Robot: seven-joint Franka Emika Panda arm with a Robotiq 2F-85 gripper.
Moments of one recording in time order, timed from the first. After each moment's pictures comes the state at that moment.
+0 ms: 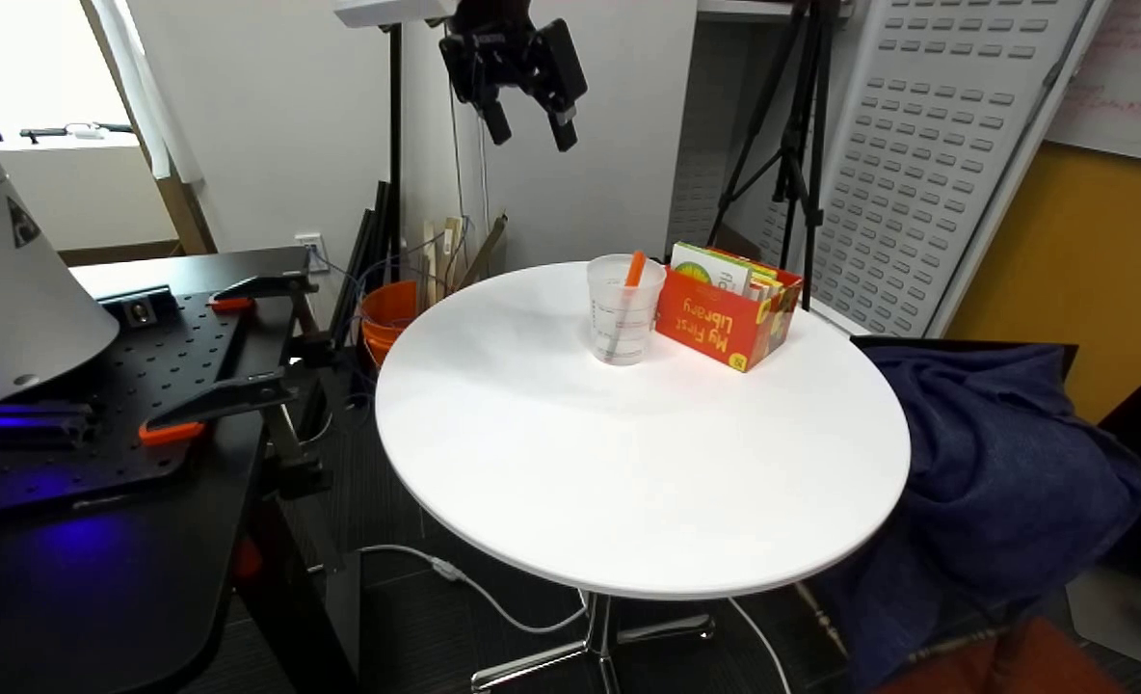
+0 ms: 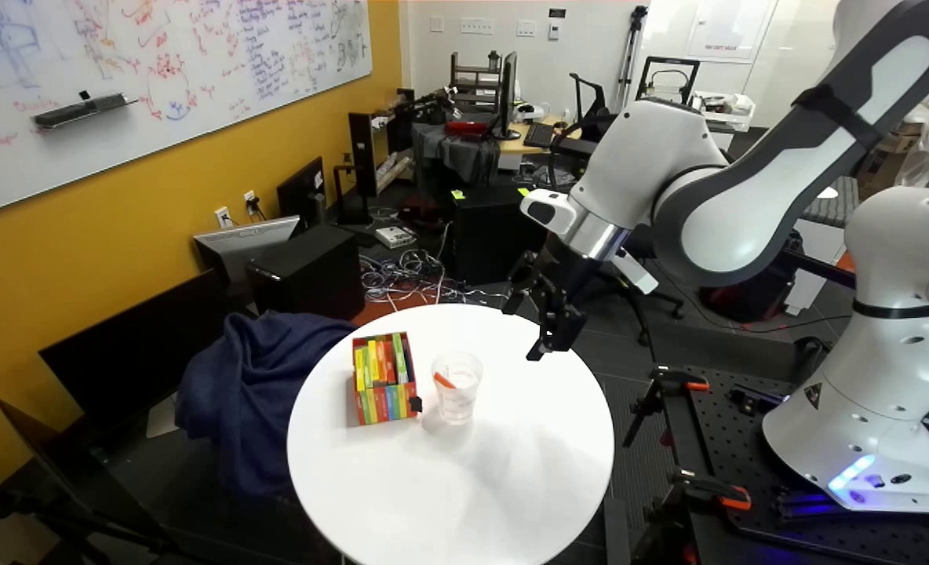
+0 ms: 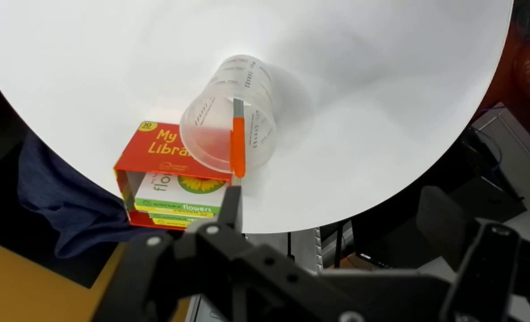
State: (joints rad) arm 0.38 -0.15 -0.34 -2.77 0.23 3.00 -0.74
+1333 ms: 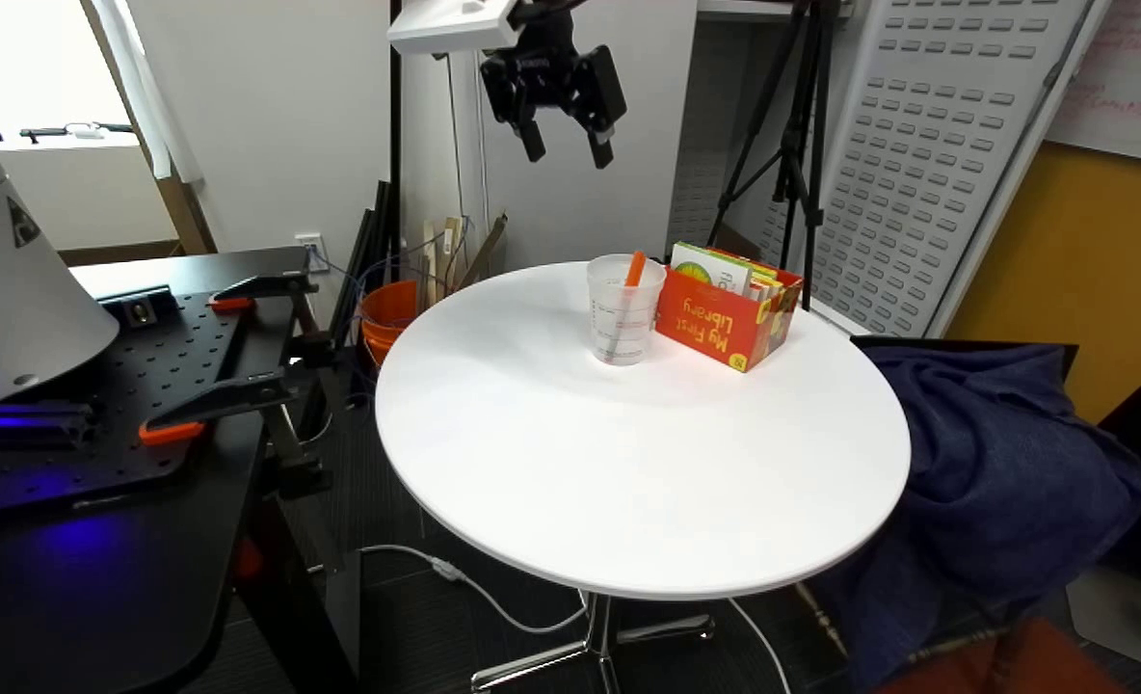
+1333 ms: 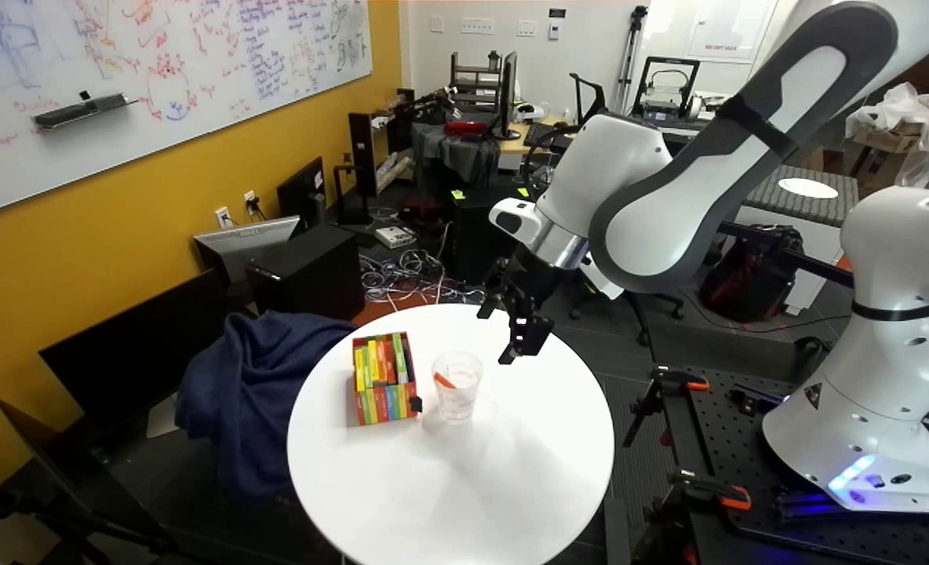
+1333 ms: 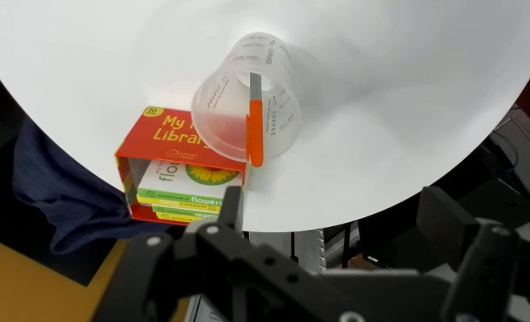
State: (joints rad) arm 0.47 0.01 -0.39 -2.64 0.49 3.01 -0.96
